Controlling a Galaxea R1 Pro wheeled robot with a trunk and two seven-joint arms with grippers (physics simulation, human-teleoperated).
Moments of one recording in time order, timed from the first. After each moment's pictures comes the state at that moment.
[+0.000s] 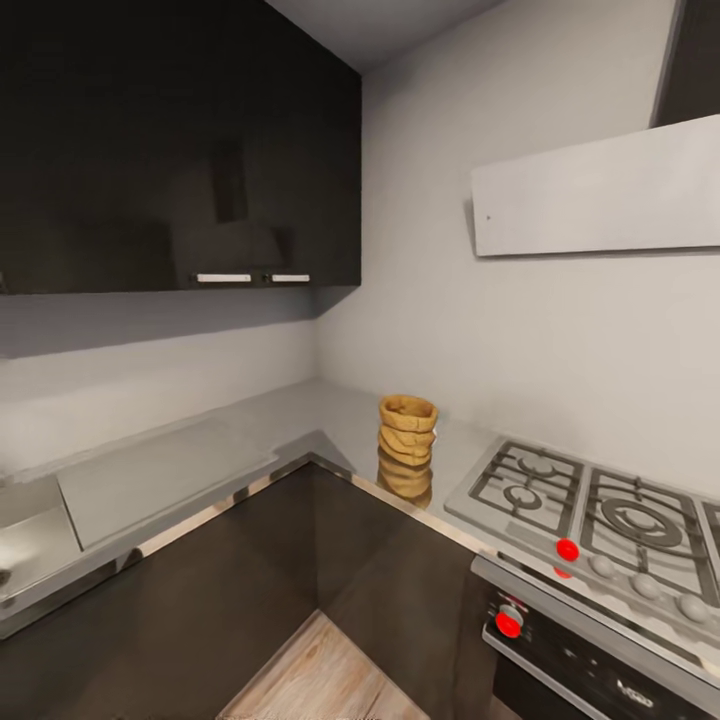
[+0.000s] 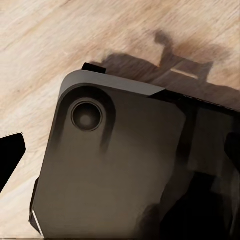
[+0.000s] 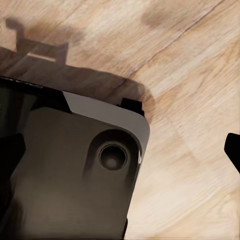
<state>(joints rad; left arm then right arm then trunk) 0.00 -0.03 0.02 -0.04 0.27 -0.07 0.00 -0.15 -0.07 -0.61 0.03 0.82 -0.01 0.15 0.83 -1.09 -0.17</state>
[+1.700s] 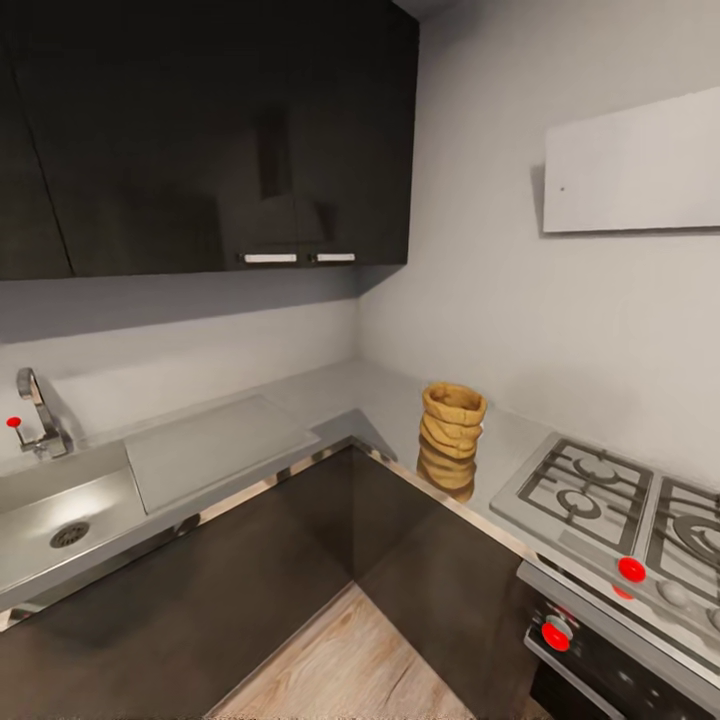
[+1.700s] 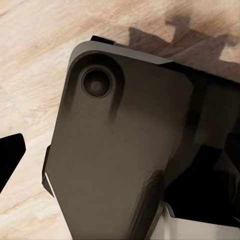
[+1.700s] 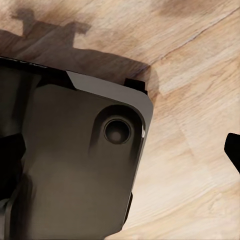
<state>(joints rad) 0.00 -0.03 0.02 -0.04 0.27 -0.07 0.00 -0.15 -0.07 -0.61 0.03 0.81 -0.03 0.15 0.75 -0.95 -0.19</state>
